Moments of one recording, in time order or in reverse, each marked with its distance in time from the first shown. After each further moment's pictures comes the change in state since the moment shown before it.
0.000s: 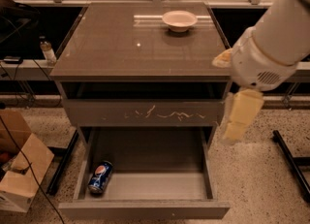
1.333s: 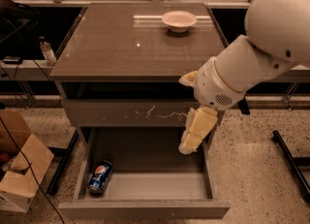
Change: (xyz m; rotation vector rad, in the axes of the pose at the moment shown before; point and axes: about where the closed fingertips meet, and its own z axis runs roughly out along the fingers) arm -0.053 0.004 0.082 -0.083 -0.242 0.007
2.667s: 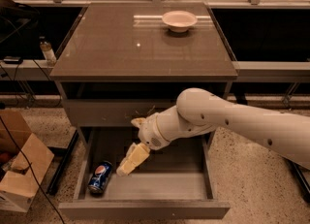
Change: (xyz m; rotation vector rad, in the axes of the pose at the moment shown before) arm -0.039 0.005 0.234 -0.157 -0.359 0.187
